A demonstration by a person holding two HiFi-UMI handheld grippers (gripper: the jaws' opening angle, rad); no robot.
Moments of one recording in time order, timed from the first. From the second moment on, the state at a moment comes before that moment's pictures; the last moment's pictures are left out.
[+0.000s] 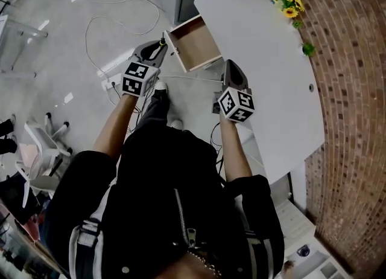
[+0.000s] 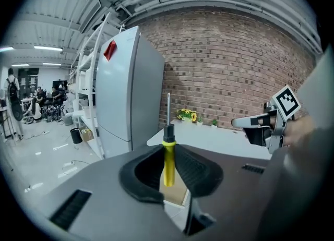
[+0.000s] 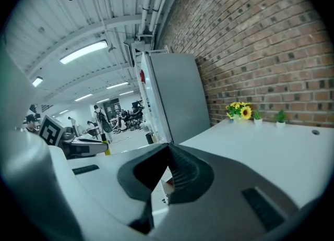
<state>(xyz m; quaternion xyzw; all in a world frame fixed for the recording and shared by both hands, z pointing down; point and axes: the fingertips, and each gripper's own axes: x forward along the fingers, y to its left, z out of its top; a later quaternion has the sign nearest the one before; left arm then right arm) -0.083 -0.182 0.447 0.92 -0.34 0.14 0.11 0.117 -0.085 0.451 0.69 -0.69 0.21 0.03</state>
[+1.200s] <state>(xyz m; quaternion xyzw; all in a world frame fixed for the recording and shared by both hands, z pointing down) 0.026 -0.274 0.502 0.95 -0.20 0.21 0.13 0.177 -0.155 0.473 0.74 -0.62 0.25 0.04</state>
